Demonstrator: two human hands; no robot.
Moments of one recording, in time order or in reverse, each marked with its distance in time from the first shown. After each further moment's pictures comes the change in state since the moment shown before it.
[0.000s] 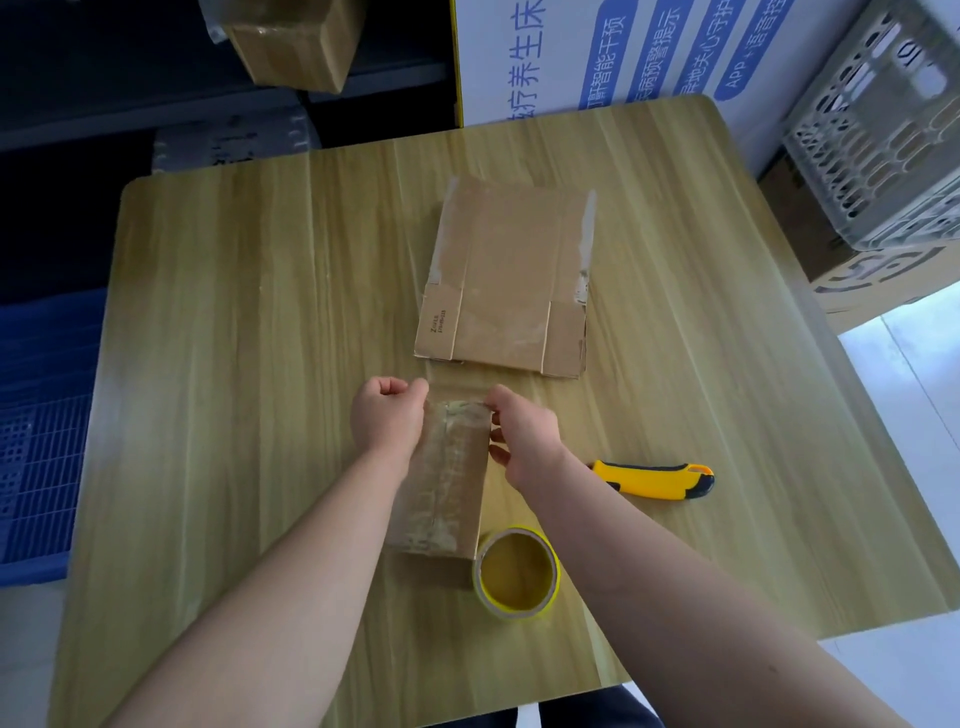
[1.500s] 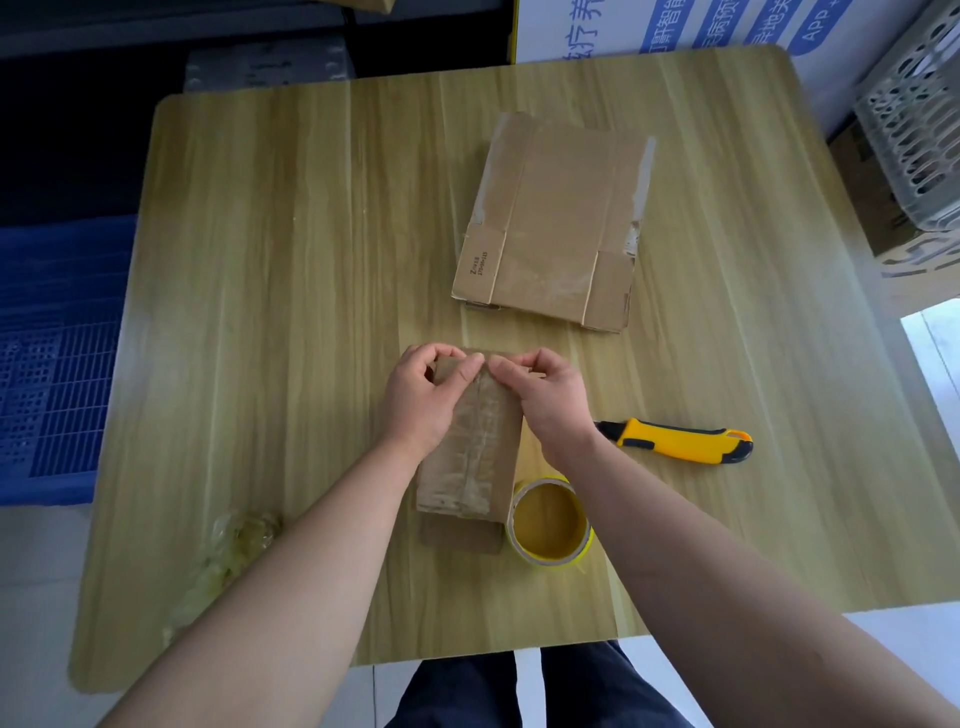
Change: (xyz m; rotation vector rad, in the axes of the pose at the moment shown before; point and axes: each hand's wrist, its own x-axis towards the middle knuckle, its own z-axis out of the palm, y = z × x) left_hand -0.005 -0.058 -0.025 0.122 -0.236 0.421; right_hand -0.003 0.037 -0.007 -0.194 -0.203 -0.507
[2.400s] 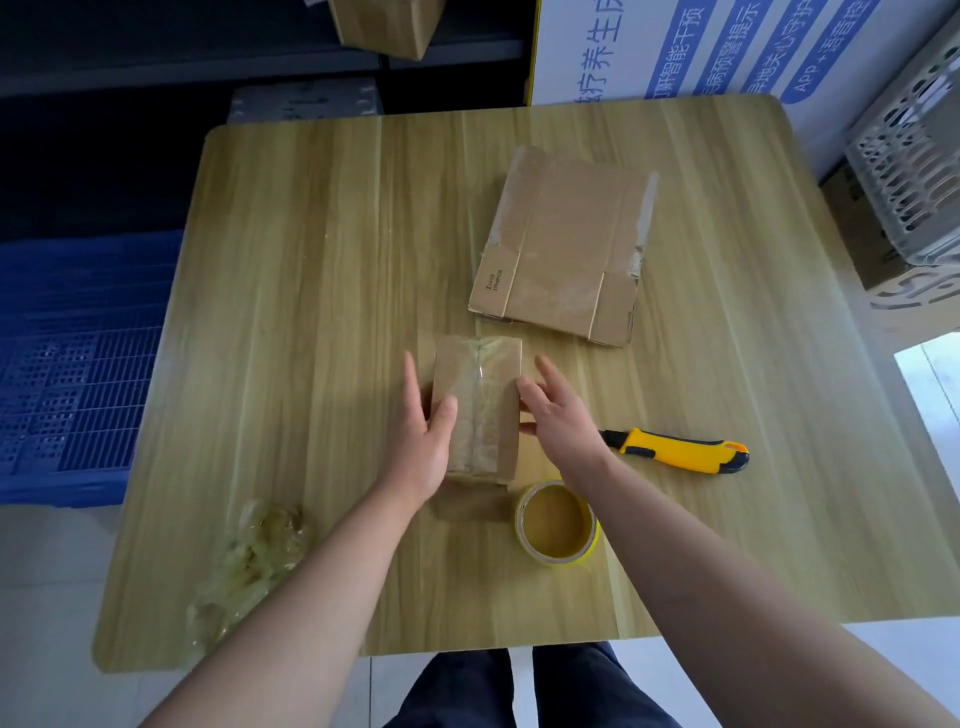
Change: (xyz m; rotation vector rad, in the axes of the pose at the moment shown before) left_hand -0.057 0.009 -0.026 -0.085 -0.110 -0.131; right_hand -0.030 -0.003 -0.007 -0.174 -0.153 0.007
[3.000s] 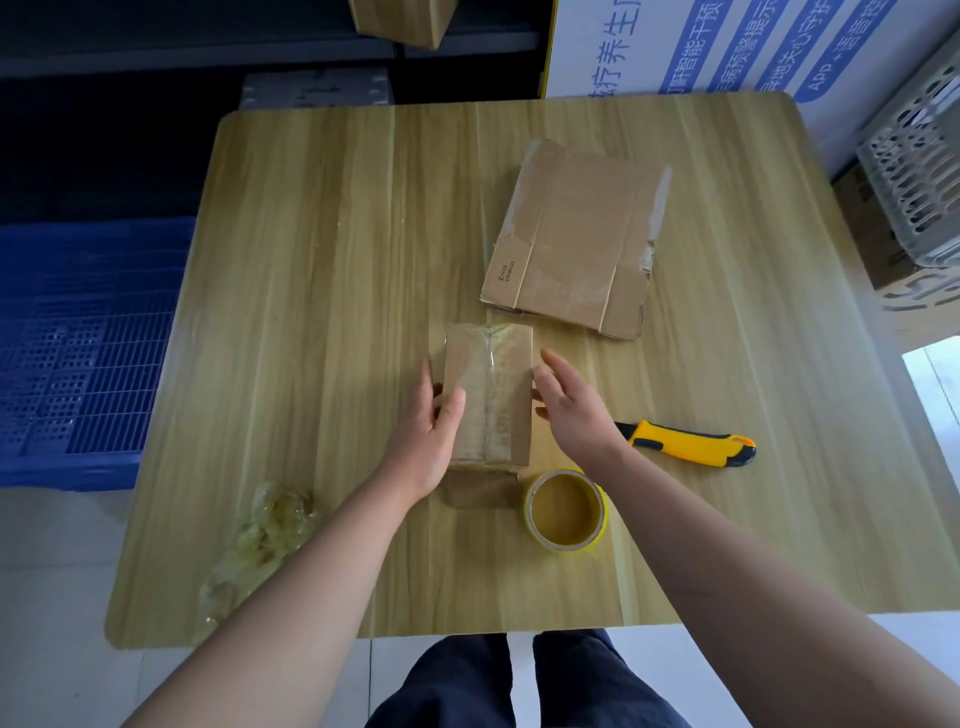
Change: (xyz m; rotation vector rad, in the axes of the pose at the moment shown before) left_hand -0.003 -0.015 -0.012 0.107 -0.097 -0.032; right_hand 0.006 0.011 -0.005 -0.230 0.036 -0.032
